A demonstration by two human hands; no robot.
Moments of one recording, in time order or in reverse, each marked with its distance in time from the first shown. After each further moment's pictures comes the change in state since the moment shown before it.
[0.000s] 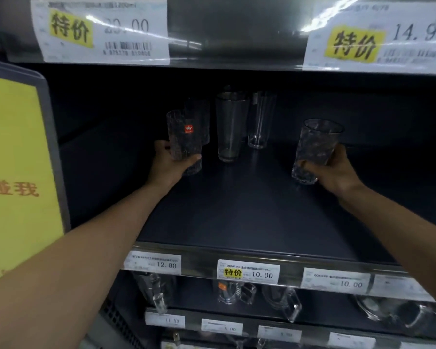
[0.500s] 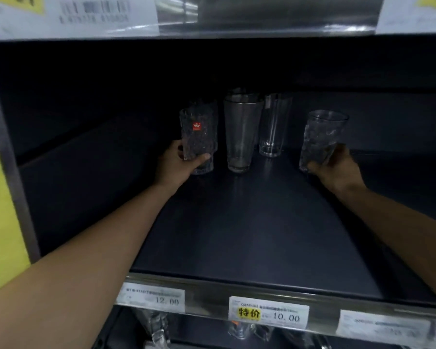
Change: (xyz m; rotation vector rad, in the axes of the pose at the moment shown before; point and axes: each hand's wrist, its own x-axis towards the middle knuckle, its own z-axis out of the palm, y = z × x) left_hand 0.045 -0.012 0.013 0.084 0.011 0.092; right_hand 0.071 0.021 0.037 -0.228 0.093 -0.033
